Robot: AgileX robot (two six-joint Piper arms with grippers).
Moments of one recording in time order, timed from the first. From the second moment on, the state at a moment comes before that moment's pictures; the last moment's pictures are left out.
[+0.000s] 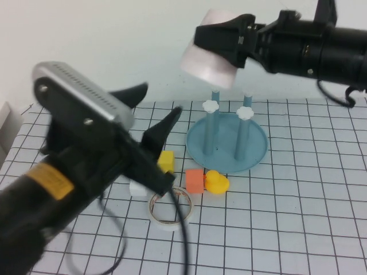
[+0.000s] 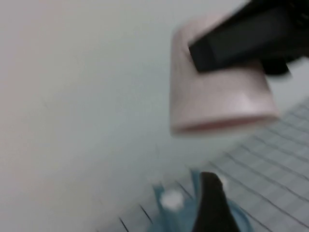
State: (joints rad) right arm 0.39 1.62 -1.29 1.71 0.59 -1.28; left arm -0.69 1.11 -0.68 -0.21 -0.39 0.37
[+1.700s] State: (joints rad) right arm 0.40 2.29 -1.89 1.75 0.14 -1.72; left arm -0.48 0.39 -0.39 -0.22 0.52 0.23
